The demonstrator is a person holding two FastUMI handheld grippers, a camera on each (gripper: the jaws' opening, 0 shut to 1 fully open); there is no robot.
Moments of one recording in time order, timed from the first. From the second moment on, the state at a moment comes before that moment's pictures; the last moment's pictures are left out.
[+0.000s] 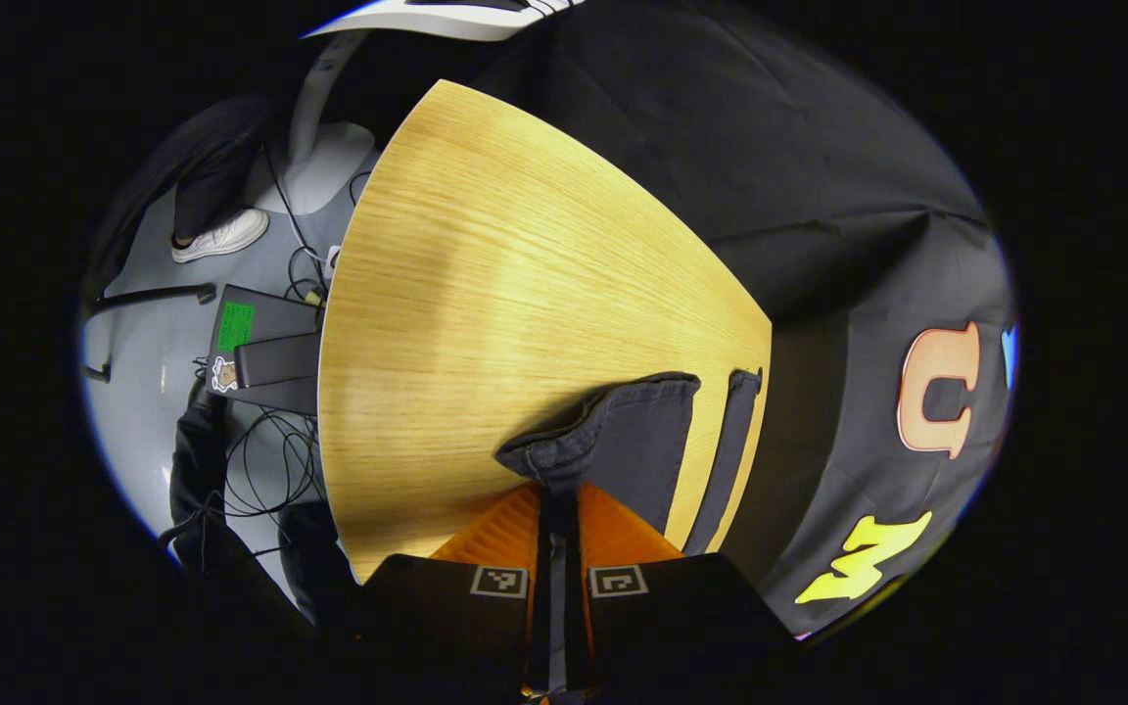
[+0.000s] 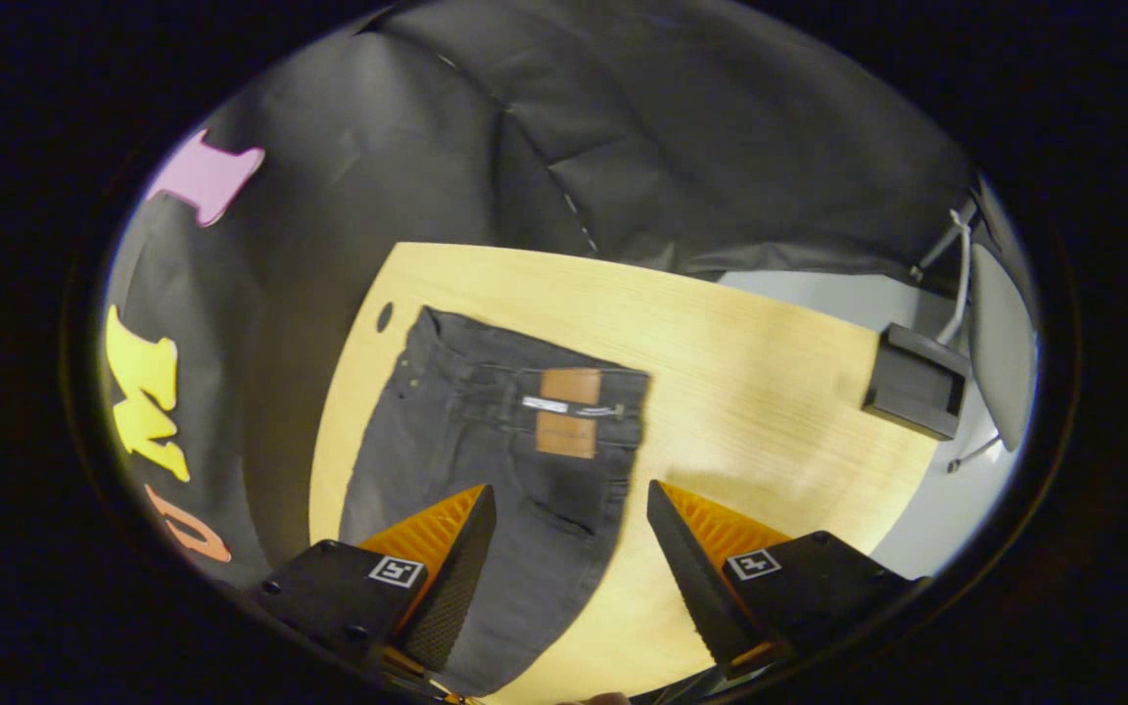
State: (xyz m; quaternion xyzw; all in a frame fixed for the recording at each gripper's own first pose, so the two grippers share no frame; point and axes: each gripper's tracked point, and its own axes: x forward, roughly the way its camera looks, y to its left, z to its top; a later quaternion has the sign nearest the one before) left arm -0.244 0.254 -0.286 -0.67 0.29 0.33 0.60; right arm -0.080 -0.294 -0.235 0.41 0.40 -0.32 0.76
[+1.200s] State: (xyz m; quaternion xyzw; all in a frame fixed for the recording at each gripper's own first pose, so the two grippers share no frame) left arm -0.225 0.256 -0.265 -0.69 0.31 0.34 0.56; right arm -0.047 -0.290 -0.245 0.41 0.38 -0.29 0.78
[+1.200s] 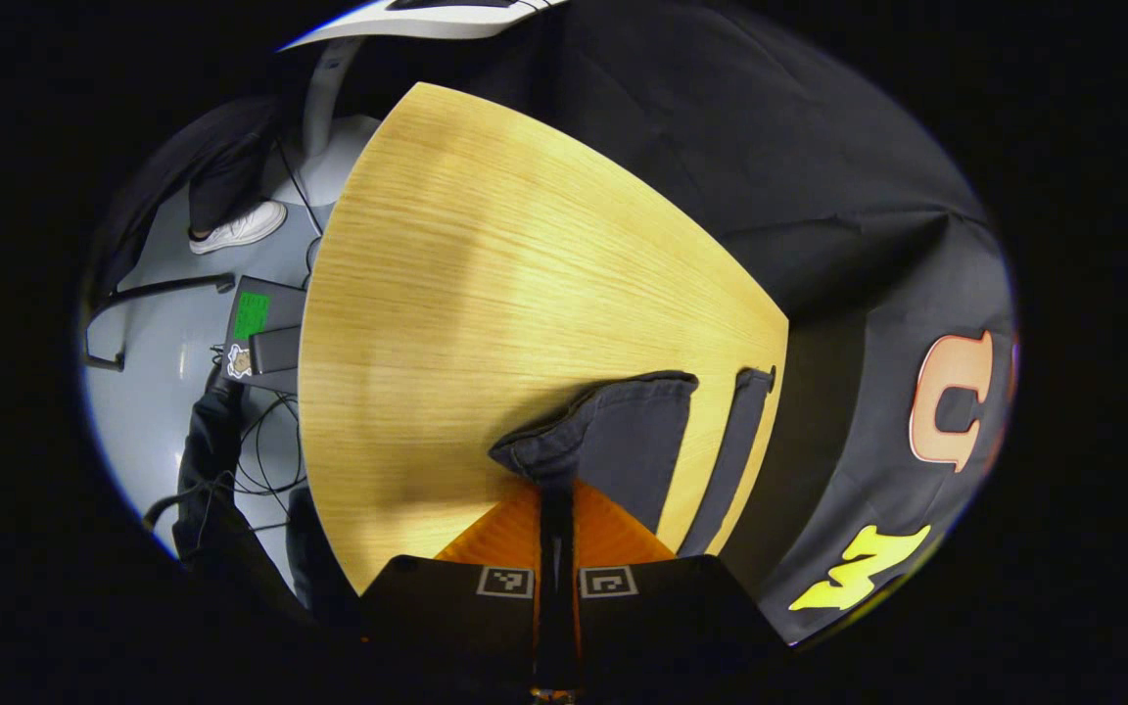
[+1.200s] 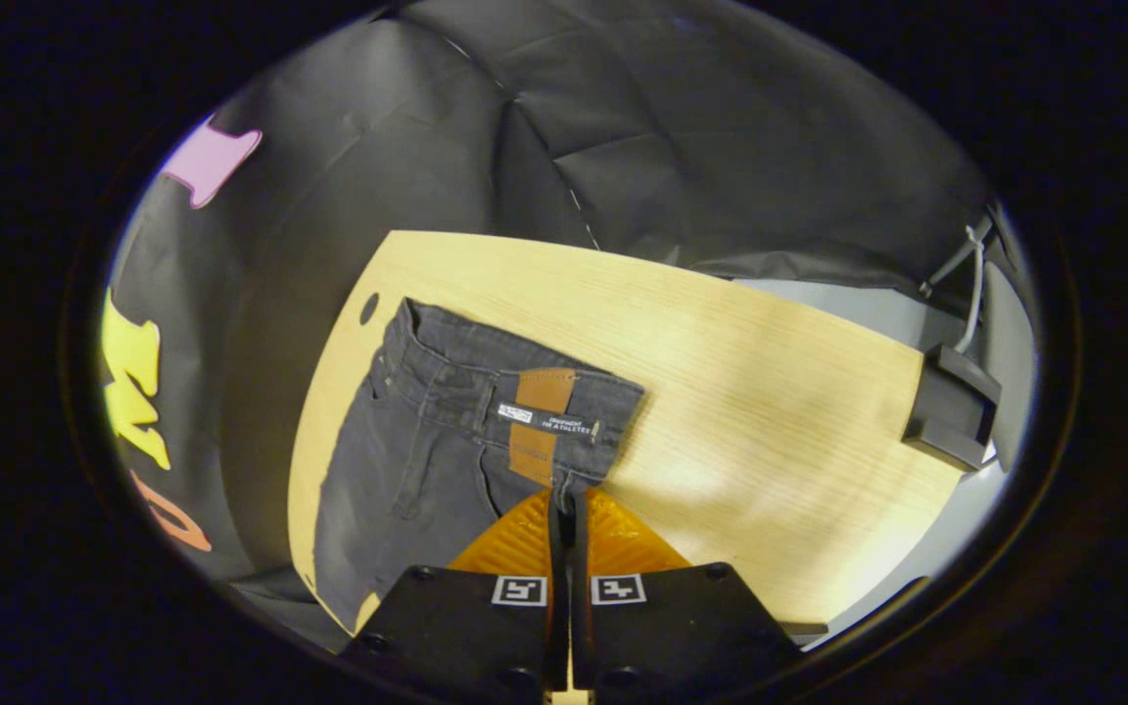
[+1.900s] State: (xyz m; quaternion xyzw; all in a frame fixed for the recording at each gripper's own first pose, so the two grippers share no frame) left arm -0.016 0.281 -0.172 -0.78 0.24 0.26 0.51; right arm 0.093 -0.265 -0.161 0.55 0.29 -0.15 0.77
